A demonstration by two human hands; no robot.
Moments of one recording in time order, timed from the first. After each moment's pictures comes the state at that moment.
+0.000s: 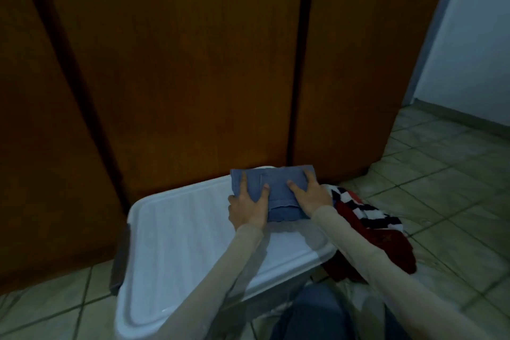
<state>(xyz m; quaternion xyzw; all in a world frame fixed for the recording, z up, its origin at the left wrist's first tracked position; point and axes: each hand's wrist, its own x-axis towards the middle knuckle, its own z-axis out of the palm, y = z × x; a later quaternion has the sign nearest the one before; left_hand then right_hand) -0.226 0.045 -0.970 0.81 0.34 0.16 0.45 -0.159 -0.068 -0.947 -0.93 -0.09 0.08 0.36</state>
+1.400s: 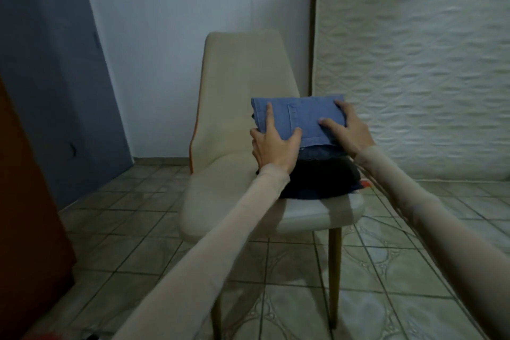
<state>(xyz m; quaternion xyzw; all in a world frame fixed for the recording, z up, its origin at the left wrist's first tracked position) -0.155 -0.661 -0.742 0.76 -0.29 0.08 0.57 -0.225 -0.786 -0.729 -0.80 0.22 -0.42 0.37</state>
